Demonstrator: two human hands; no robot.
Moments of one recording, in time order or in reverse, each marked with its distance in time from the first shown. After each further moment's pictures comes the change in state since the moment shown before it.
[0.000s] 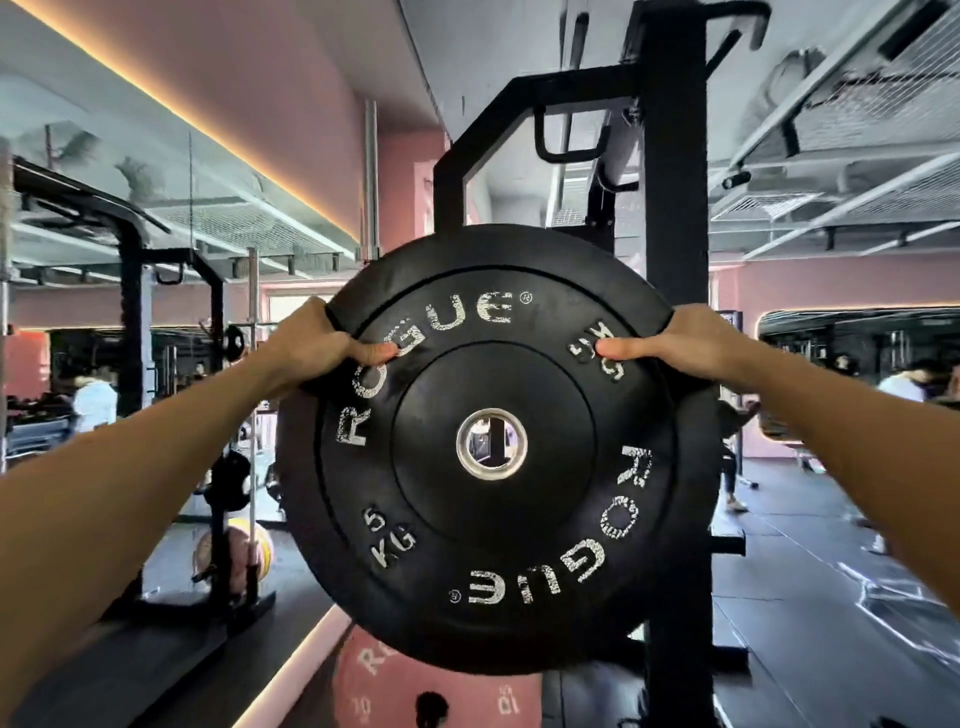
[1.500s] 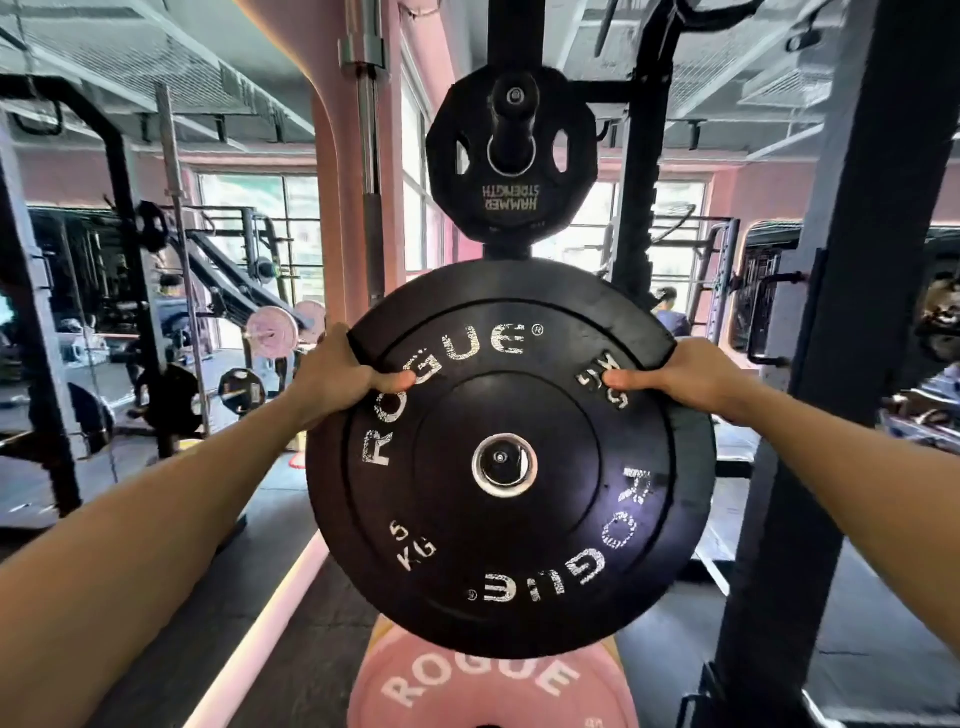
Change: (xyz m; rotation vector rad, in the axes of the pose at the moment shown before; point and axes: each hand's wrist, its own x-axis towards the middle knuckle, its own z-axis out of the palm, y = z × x) left_hand 0.249 -0.374 0.076 -0.005 -0.110 -0.203; right_hand 0.223 0.095 0.303 -0.083 -0.095 0.177
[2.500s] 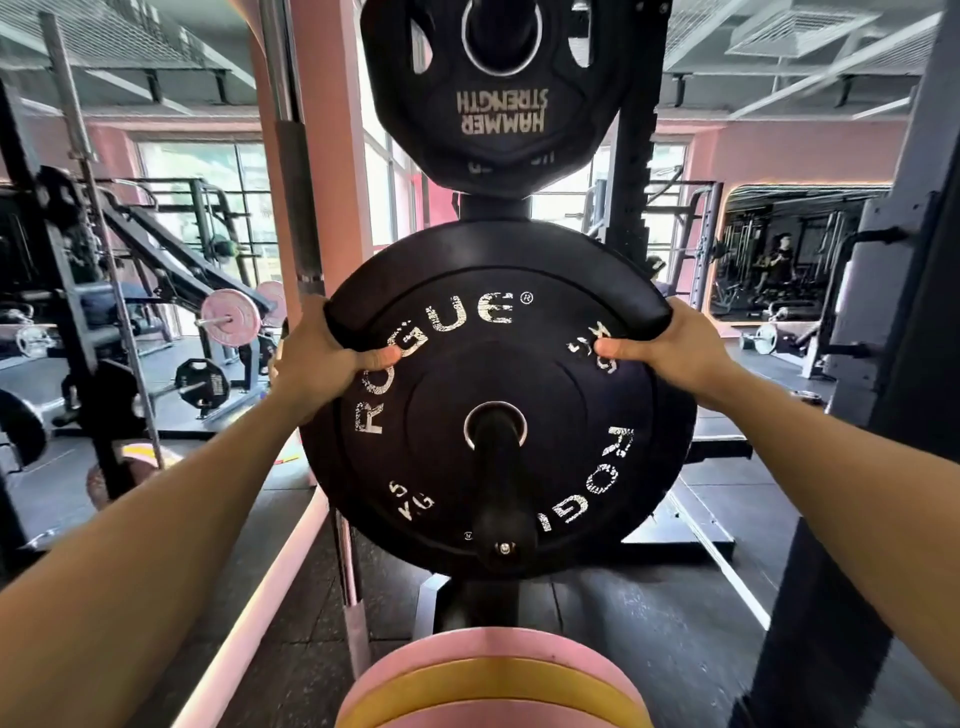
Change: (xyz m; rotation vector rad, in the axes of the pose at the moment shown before) left_hand 0.144 -0.044 0.083 -0.111 0.176 0.034; right_hand 0.164 0.072 0.066 0.118 0.270 0.000
